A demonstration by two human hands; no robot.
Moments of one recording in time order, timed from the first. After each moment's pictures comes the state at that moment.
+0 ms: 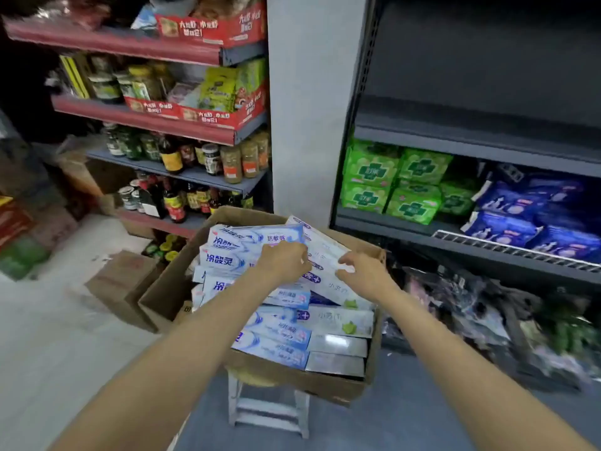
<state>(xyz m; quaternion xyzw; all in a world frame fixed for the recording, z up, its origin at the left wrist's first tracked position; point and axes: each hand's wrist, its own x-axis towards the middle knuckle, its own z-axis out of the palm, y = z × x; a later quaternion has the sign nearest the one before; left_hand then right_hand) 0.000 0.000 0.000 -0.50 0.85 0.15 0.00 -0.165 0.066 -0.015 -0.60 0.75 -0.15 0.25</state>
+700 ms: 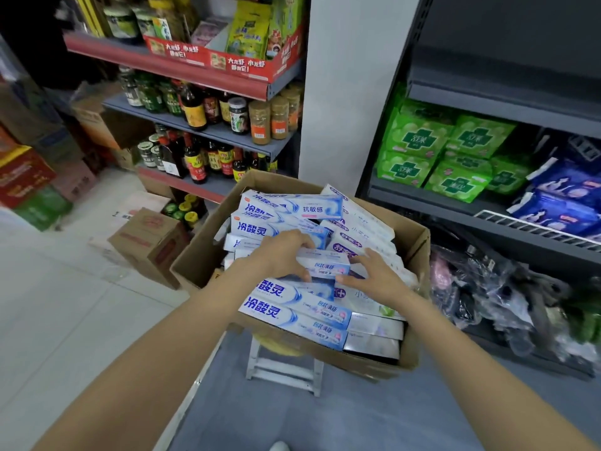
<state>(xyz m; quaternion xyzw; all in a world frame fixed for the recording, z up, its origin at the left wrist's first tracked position) 0.079 -0.016 -0.038 -0.46 0.85 0.27 0.01 -0.124 0.062 -0.069 -0.57 0.72 -0.12 0.37</state>
